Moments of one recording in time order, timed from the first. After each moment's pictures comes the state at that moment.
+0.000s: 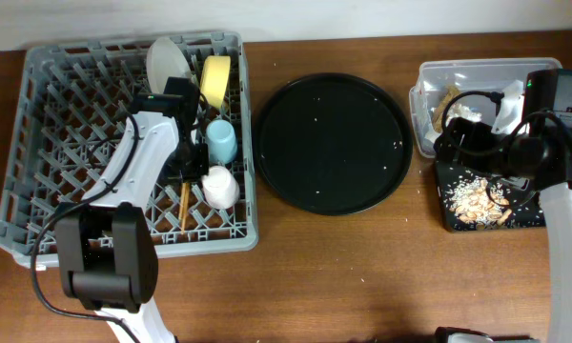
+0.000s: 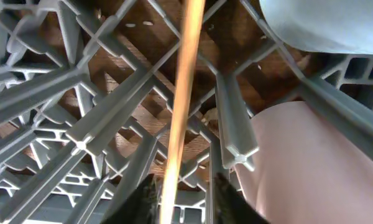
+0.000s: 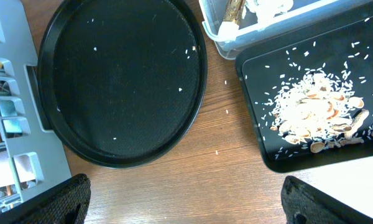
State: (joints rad) left arm -0.13 1.96 1.56 -1.19 -0.11 -0.19; right arm -0.17 1.38 1.55 -1.27 -0.21 0.22
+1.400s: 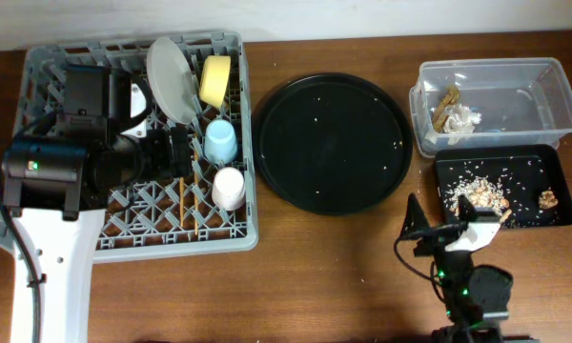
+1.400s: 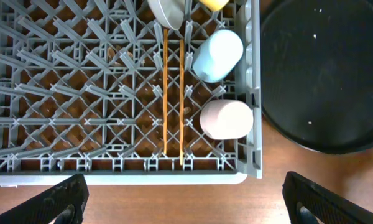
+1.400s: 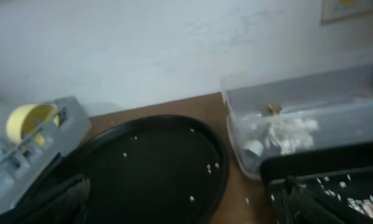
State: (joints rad) left arm -0.13 1.43 1.81 -1.44 -0.05 -0.18; right arm 0.01 0.22 0.04 0.13 -0.04 0.23
